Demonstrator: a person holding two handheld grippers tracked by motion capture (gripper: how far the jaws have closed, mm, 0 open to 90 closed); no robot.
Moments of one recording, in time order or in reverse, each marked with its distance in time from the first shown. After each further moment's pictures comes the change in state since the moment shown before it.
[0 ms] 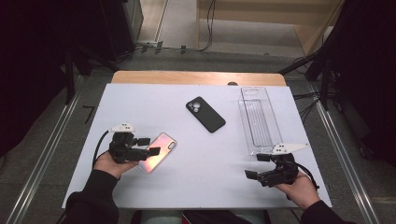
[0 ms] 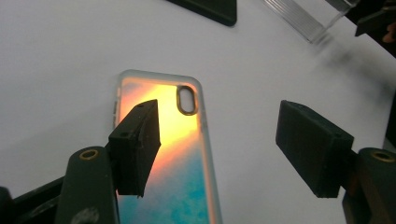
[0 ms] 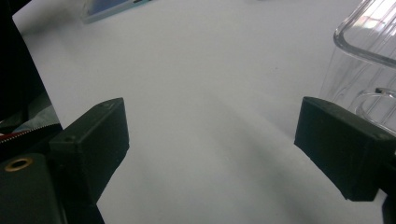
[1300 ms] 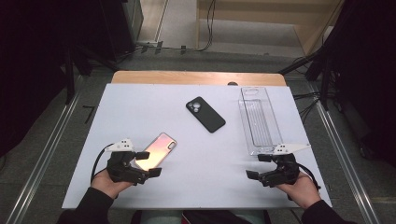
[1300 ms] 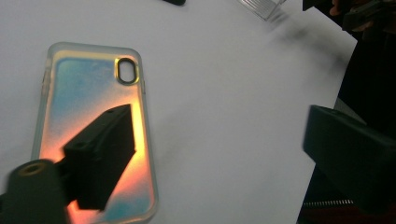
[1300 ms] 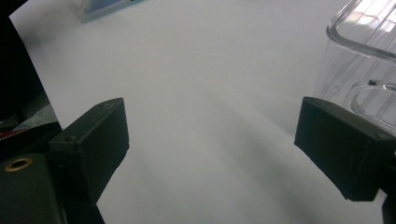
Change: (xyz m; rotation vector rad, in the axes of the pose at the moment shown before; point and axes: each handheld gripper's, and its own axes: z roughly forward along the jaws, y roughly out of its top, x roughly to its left) left arm -0.033 -0.027 -0.013 0.007 -0.066 0.061; right arm -0.002 -0.002 -0.001 0.004 -0.004 0.007
